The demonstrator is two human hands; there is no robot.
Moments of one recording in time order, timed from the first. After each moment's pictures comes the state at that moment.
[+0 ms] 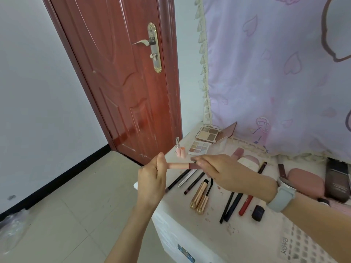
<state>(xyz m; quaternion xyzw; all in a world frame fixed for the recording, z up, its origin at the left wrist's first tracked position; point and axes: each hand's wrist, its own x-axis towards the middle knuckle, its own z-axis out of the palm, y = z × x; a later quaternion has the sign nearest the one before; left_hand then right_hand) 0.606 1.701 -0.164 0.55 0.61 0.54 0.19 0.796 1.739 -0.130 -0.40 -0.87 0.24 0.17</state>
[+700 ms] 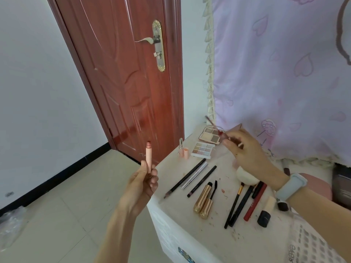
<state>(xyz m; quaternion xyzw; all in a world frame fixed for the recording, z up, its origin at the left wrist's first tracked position) 0.550 1.711 -0.199 0.29 0.41 0.62 0.60 0.821 1.785 -0.139 -0.47 -0.74 0.20 0.43</state>
